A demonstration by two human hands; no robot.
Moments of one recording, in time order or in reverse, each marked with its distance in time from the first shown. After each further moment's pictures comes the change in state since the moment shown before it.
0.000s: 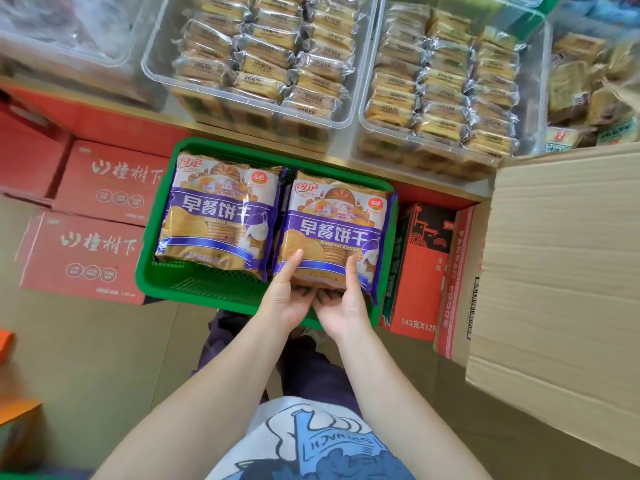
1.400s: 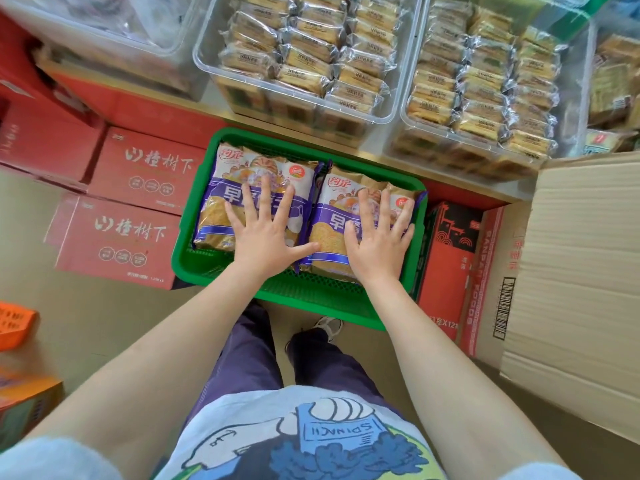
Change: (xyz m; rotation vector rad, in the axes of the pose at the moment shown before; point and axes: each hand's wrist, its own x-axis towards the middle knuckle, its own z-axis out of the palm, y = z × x) left_hand 0.021 0.114 -0.028 2.286 0.288 0.846; right_hand 0.027 -0.033 0.044 -2.184 0.293 -1.071
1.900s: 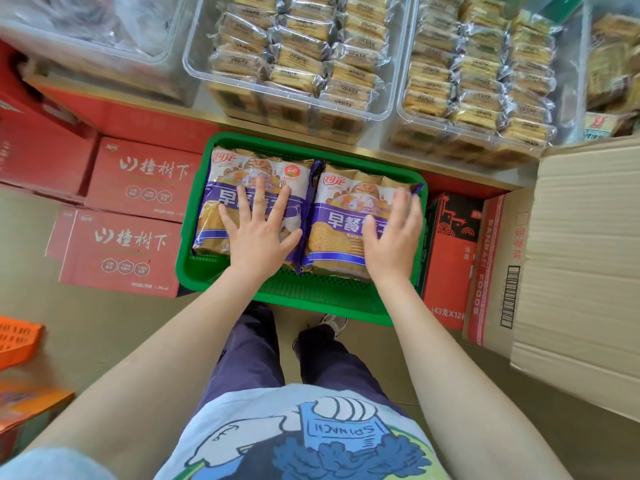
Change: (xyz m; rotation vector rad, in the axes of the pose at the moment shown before) left_hand 0.004 -0.013 -0.002 -0.027 0.035 0.025; right_hand -0.003 0.006 -0.006 0.387 0.204 0.182
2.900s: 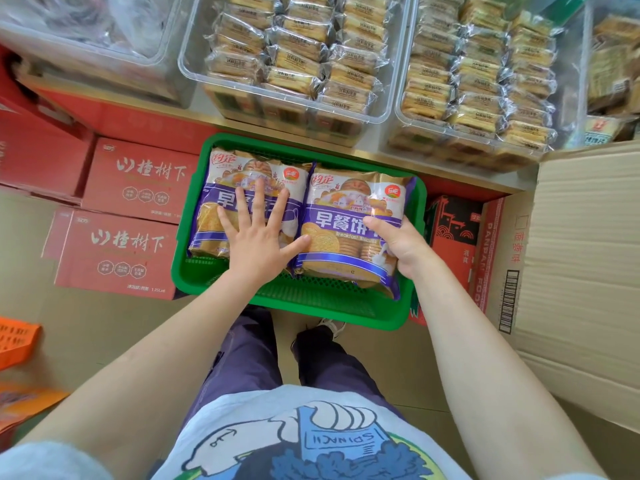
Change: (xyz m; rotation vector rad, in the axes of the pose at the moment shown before) left_hand 0.001 0.002 0.003 -0.017 -0.030 0.001; right_hand 0.038 0.007 -0.025 0.879 -0.604 0.564
